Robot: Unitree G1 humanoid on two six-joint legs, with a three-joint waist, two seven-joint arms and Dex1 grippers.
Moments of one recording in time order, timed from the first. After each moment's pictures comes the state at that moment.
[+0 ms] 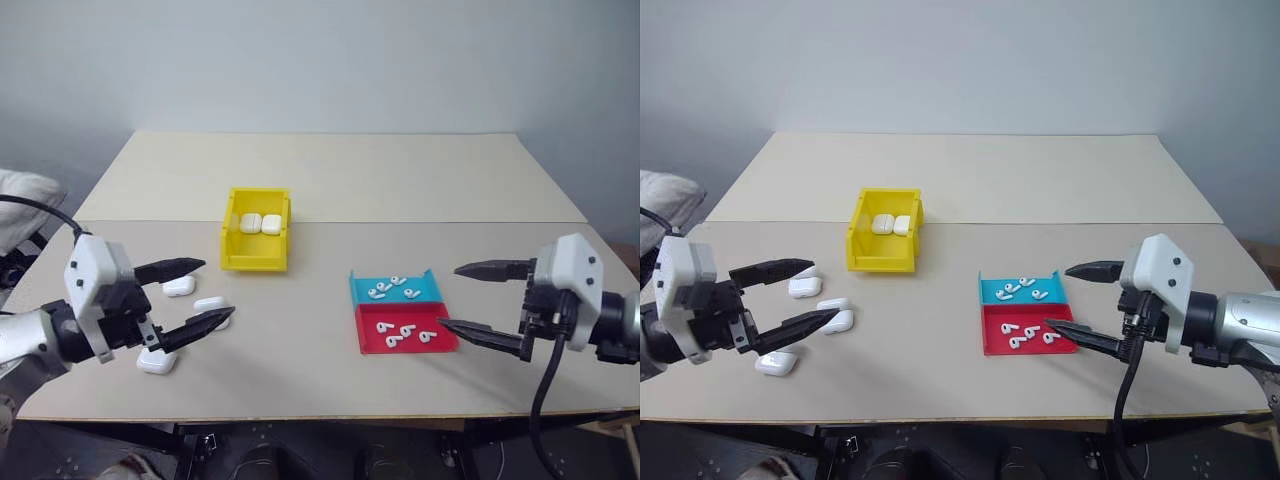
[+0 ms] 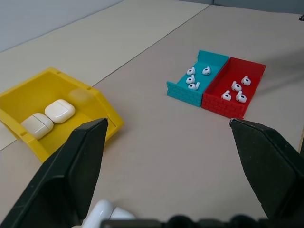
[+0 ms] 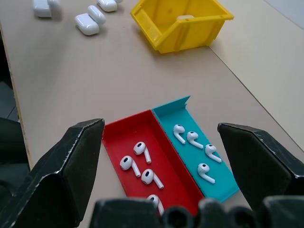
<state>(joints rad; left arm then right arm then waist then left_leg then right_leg) 0.10 0.92 0.61 -0.70 -0.87 0.70 -0.83 -0.04 -1.04 -0.44 -0.62 0.72 0.62 0.98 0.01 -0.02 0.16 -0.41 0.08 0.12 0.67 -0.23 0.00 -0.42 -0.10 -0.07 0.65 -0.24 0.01</state>
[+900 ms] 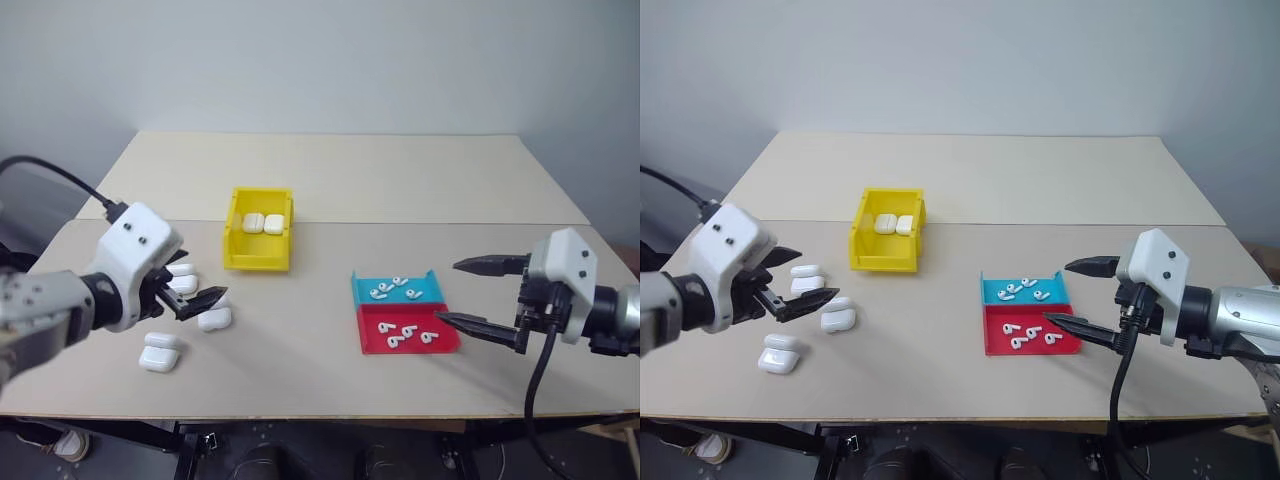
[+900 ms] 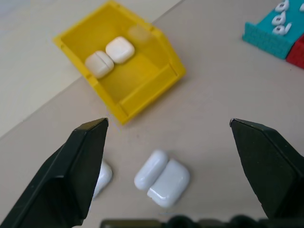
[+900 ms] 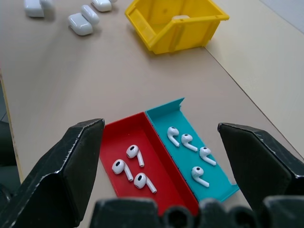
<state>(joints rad) -0.40 1.20 0.41 -0.67 -1.12 1.47 -0.33 -0.07 -1.03 -0.40 -0.60 0.70 0.62 0.96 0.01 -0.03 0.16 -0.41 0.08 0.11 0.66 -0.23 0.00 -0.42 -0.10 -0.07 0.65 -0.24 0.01</state>
